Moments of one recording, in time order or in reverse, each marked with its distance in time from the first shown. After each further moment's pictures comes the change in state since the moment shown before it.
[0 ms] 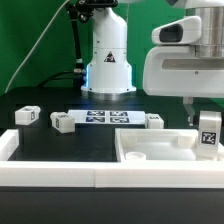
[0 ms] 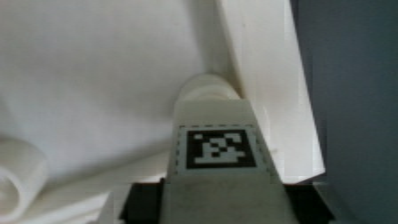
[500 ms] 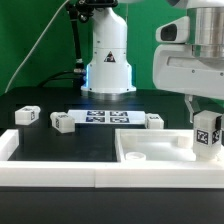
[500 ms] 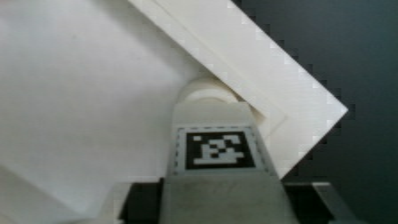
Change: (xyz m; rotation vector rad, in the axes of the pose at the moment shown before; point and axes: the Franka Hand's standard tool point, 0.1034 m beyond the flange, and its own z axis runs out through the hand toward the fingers) arm -0.002 -0.001 0.000 -0.008 0.005 0.546
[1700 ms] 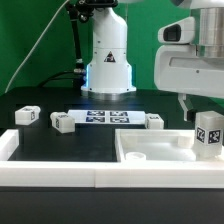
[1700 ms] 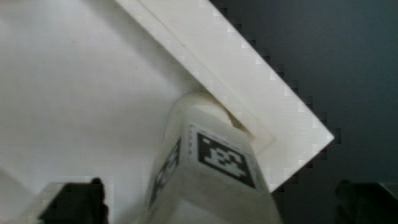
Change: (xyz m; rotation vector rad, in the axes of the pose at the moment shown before) arm -0.004 -0.003 -0.001 0.011 -0.010 -0.404
